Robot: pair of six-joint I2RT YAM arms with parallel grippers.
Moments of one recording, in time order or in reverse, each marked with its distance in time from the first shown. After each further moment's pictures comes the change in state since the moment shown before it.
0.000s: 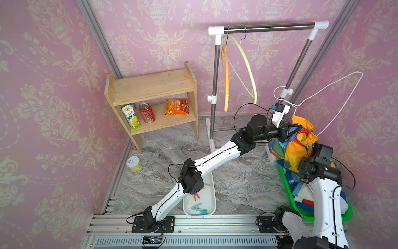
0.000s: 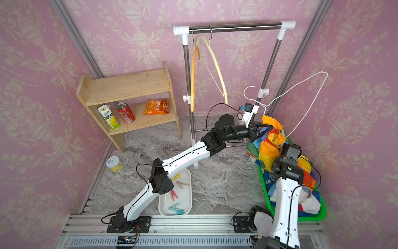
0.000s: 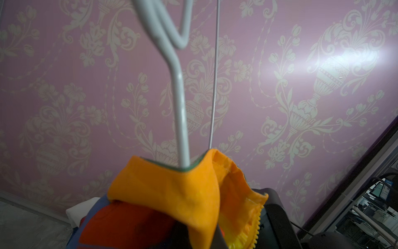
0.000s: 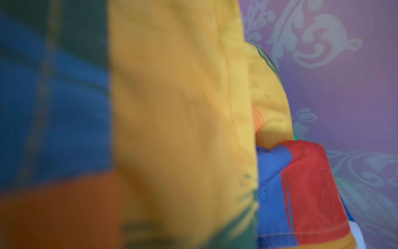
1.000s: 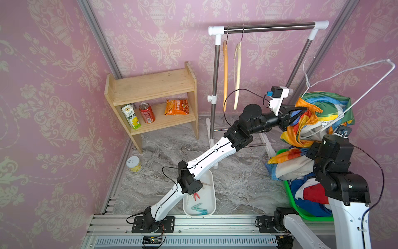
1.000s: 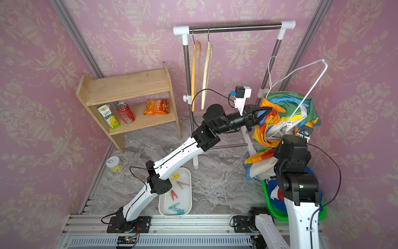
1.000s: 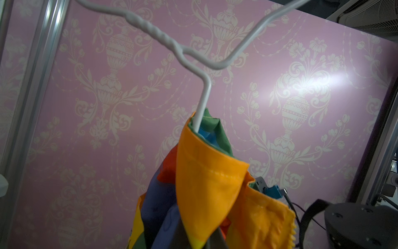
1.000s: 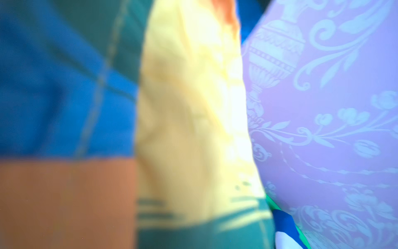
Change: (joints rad) left arm -0.001 -0.022 0.221 -0.057 -0.076 0.110; right arm 0.333 -0.087 0.436 -0.070 0.309 0.045
